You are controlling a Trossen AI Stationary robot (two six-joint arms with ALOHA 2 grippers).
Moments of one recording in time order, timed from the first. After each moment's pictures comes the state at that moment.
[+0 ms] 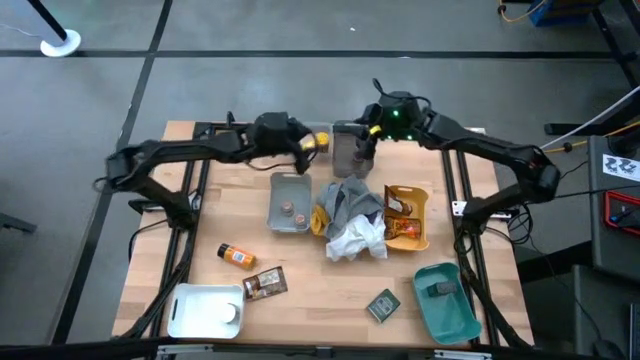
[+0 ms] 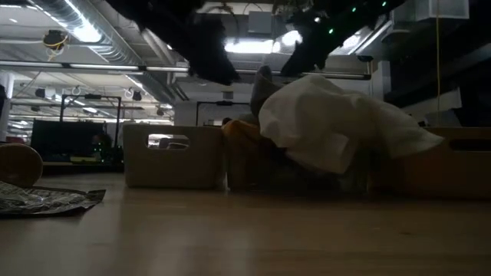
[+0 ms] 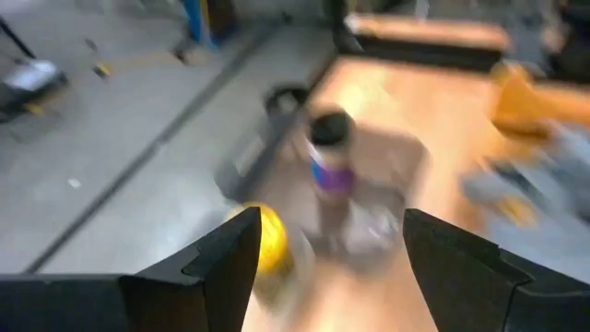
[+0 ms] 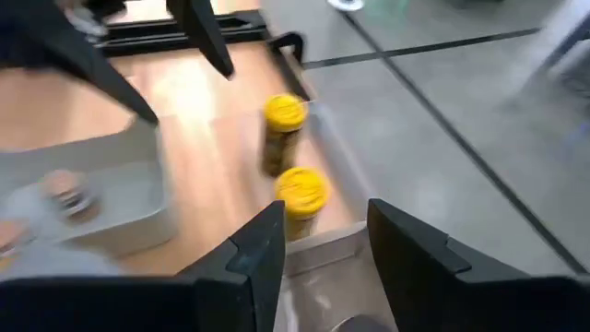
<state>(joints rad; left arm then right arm) 0.39 1.44 1.04 -0.08 -0.12 0.09 -0.51 1.42 1.21 -0.31 -0.08 -0.19</state>
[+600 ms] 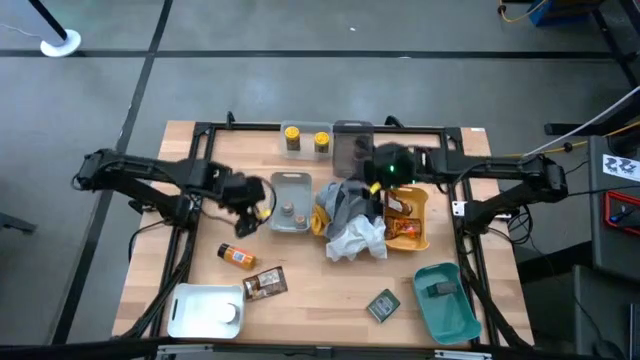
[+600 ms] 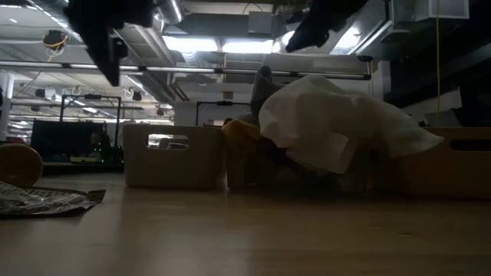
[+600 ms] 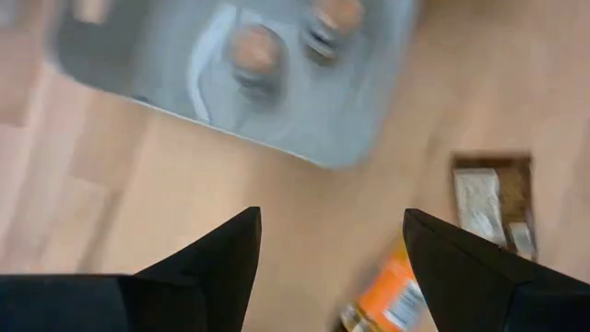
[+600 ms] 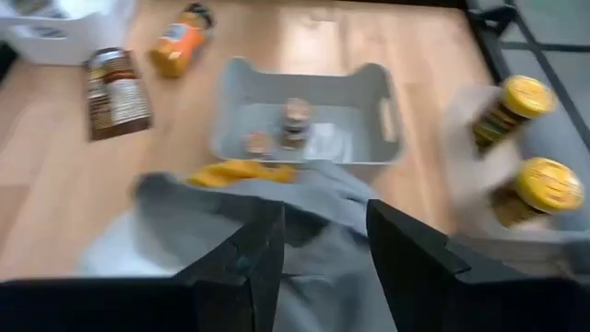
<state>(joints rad) -0.09 1.18 1.04 -1.06 -0.08 -0.41 -0.08 1.36 1.21 -0.53 -0.03 -0.11</state>
